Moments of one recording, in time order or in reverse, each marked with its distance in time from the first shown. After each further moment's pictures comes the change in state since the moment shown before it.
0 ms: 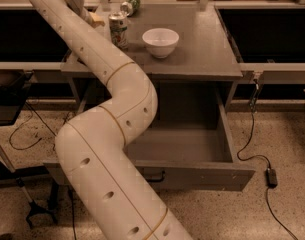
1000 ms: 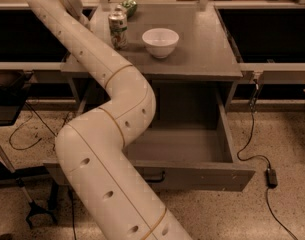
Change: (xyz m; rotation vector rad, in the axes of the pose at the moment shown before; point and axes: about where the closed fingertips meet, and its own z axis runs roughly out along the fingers) arm 0.004 0.015 0.017 -0.028 0.004 -0.028
